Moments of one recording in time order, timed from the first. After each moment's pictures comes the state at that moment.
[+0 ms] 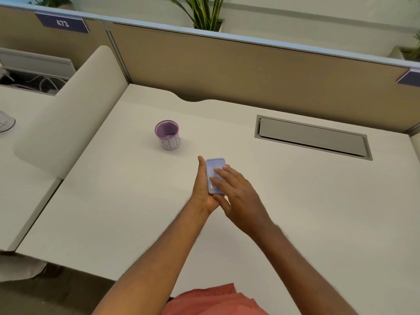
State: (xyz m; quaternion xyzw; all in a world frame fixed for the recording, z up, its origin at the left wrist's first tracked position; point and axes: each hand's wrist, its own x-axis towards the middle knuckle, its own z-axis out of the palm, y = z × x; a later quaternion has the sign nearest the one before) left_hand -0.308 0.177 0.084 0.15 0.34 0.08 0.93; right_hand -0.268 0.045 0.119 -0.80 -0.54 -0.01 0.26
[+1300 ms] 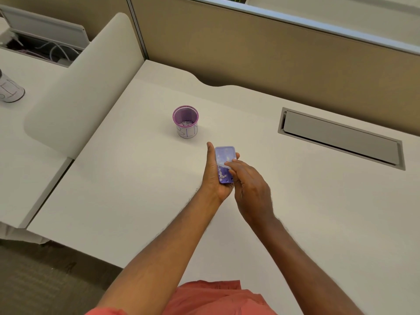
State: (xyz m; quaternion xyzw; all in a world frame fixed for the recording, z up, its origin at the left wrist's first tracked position) left_hand -0.306 0.219 0.076 0.18 0.39 0.12 0.90; right_hand -0.272 0.102 0.096 -0.81 -0.46 -0.06 0.35
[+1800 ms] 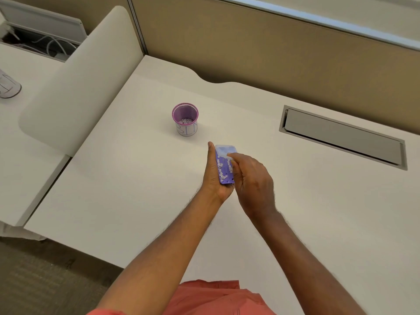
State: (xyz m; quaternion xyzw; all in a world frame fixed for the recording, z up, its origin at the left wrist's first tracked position) left_hand -0.302 0.216 0.082 0.23 0.36 0.12 0.90; right_hand -0.264 0.117 0.111 -0.79 -0.46 -0.12 0.39
